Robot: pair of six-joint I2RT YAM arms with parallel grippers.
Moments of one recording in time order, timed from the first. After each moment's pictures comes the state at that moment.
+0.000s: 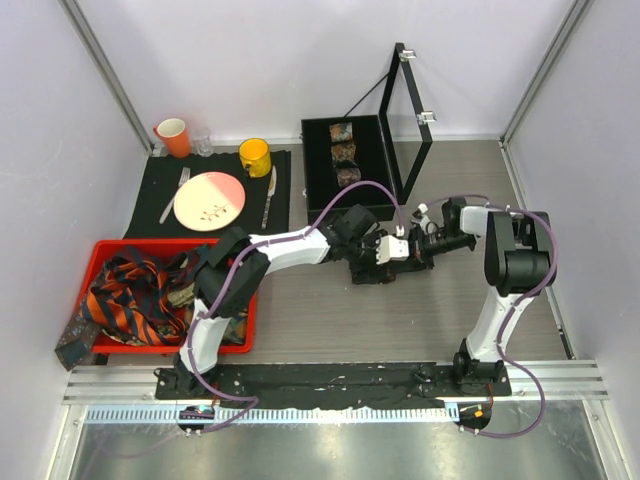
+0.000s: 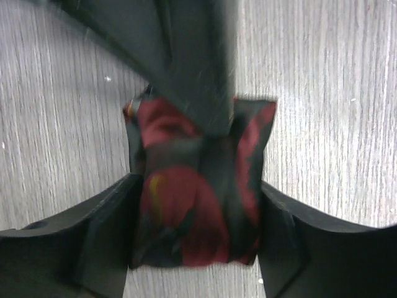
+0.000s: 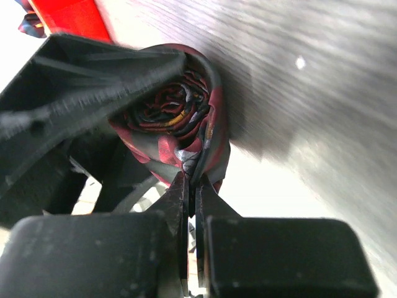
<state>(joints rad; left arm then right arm) -0.88 2.08 1.44 -0.24 0.43 0.60 -0.03 1.93 1.05 -0.73 -1.00 0.08</state>
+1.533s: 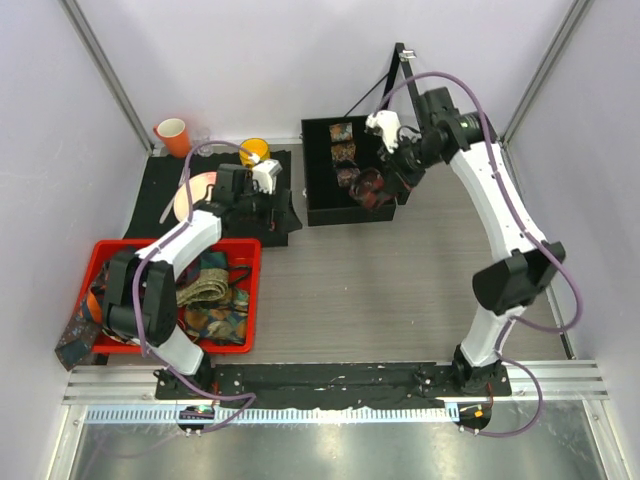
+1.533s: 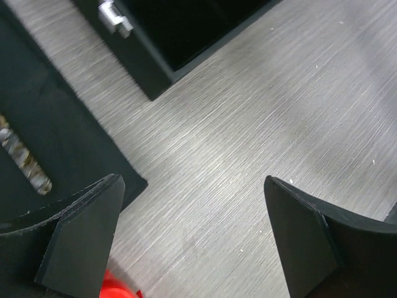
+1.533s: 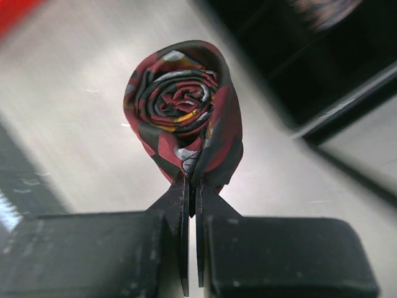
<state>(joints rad) -0.30 1.61 1.11 -0.20 0.54 -0.07 0.29 1.75 1.99 -1.25 -0.48 -0.52</state>
